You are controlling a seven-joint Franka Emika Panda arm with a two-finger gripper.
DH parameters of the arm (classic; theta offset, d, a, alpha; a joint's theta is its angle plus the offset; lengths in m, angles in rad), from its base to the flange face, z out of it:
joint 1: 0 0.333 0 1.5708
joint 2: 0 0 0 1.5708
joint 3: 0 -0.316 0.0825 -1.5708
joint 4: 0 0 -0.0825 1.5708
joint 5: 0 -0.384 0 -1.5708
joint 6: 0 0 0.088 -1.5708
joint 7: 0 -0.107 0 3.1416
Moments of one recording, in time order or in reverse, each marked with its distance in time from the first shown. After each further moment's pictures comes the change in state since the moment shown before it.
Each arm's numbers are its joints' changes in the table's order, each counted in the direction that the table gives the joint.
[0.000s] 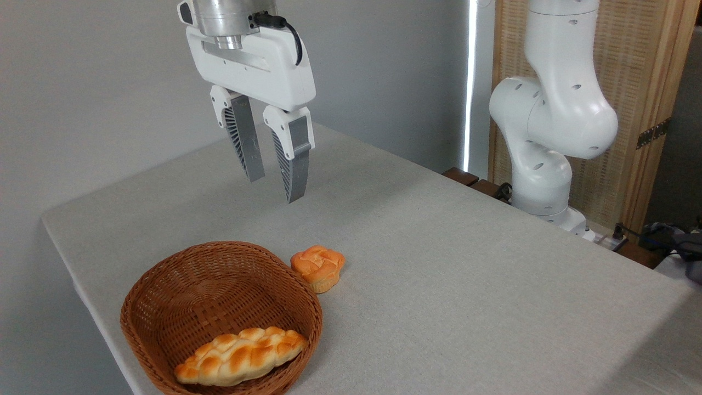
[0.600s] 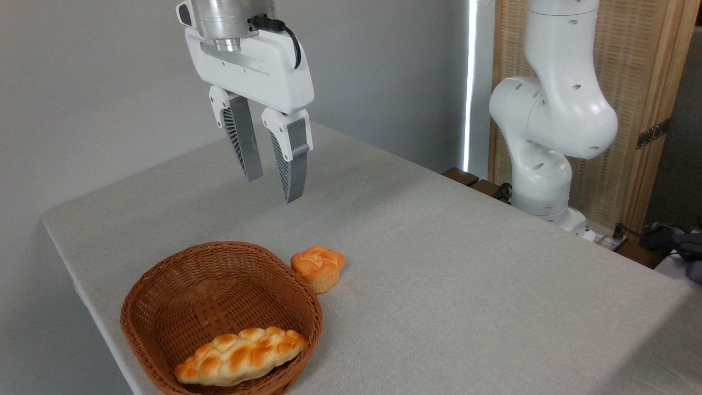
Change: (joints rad) arm -0.001 -0.004 0.000 0.000 0.017 0.000 0.000
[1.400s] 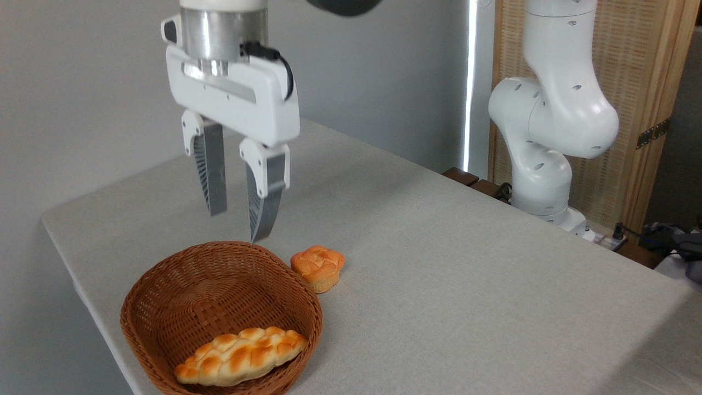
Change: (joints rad) arm 0.041 -0.031 -0.012 -0.061 0.000 0.284 0.003
